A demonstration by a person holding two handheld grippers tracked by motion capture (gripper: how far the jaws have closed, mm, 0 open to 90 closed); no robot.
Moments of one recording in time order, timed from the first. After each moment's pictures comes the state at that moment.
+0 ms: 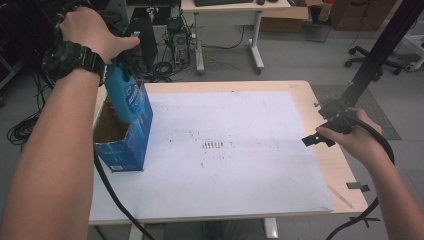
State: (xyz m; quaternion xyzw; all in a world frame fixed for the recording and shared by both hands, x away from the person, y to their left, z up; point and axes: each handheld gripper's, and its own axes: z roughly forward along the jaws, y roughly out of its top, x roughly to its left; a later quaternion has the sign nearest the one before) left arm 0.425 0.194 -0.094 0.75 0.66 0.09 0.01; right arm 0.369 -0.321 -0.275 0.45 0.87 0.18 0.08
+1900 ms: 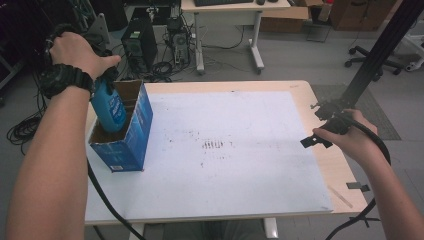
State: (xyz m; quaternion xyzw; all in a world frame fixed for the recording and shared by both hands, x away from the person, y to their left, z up) left arm 0.439 0.245 -0.150 0.72 0.69 0.09 -0.01; right arm 0.372 -0.317 -0.283 0.45 0.87 0.16 0.07
